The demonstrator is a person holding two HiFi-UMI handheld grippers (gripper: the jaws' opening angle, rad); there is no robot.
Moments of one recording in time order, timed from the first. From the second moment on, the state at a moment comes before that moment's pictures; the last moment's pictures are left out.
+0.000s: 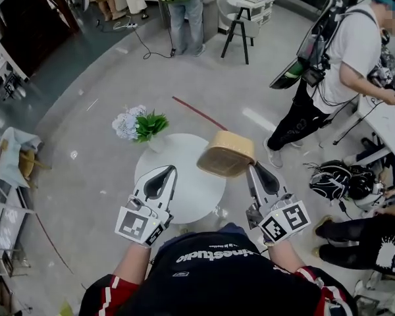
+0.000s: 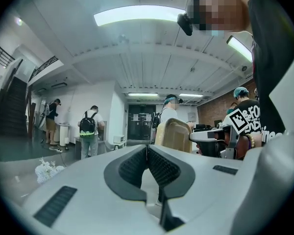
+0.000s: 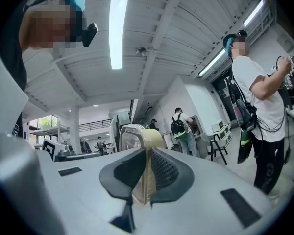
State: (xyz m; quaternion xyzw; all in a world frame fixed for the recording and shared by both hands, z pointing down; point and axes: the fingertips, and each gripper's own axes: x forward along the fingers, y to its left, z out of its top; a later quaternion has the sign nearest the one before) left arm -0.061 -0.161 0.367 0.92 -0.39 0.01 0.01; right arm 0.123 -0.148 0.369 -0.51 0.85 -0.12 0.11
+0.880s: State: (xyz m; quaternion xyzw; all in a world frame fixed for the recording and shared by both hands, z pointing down) left arm -0.055 -0.168 0.387 0.92 -0.39 0.00 0.03; right arm 0.128 -0.178 0.451 -0.51 0.82 -0.25 0.05
